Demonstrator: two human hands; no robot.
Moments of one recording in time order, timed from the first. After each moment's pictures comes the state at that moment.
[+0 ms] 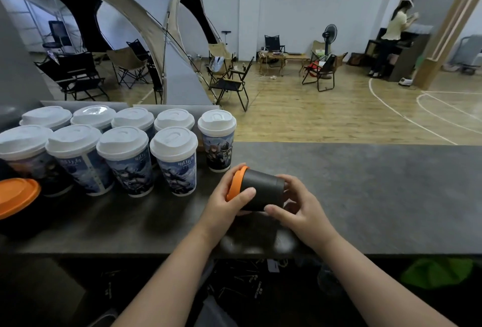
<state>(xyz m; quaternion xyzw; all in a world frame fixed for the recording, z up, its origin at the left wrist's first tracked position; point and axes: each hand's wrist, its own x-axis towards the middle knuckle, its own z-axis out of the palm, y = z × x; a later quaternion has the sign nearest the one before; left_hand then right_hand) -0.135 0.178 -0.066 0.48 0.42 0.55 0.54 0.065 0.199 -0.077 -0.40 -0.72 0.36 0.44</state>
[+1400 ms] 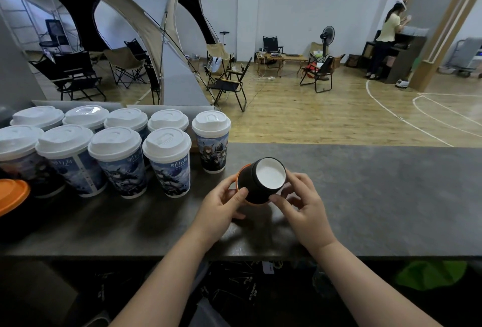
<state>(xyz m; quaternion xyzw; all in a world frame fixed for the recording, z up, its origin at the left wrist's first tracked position) -0.132 0.189 -0.082 0.51 0.45 0.54 0.50 0.068 0.205 -0.082 -0.38 -0.69 0.30 0.54</state>
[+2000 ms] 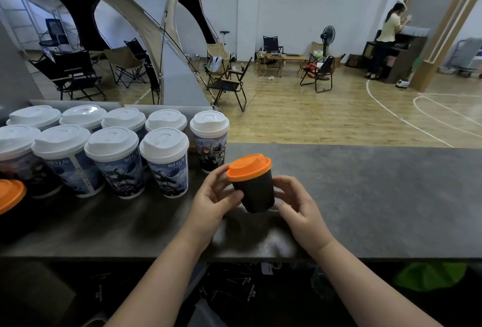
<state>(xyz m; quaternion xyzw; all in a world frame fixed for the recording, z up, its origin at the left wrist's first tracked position) -0.137 0.183 -0.072 0.47 0.37 0.62 0.52 0.069 0.202 -0.081 -0.34 -0.65 0.45 0.51</state>
